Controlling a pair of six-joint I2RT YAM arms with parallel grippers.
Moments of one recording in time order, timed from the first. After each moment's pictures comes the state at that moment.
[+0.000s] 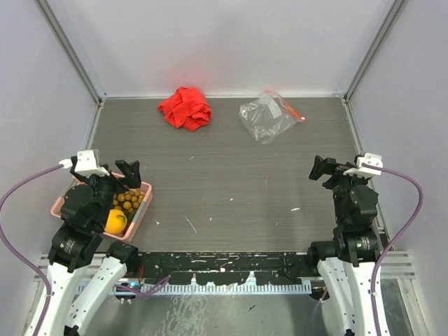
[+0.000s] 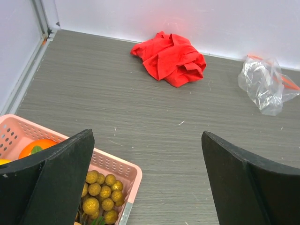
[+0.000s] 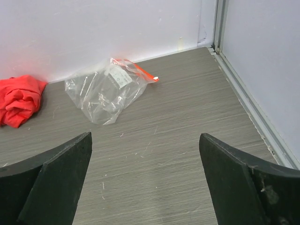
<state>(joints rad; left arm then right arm) -0.34 0.40 0.81 -0.49 -0.31 -0.22 0.04 0.33 0.64 -0.31 0.18 0.19</state>
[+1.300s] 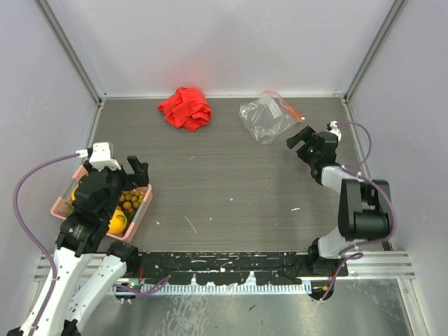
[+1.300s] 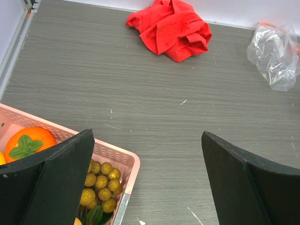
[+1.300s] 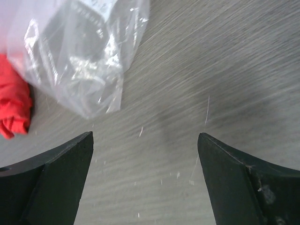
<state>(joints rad) -0.34 0.50 0.80 -0.52 -0.29 -0.25 -0.04 1.47 0.68 0.32 -0.09 0.66</state>
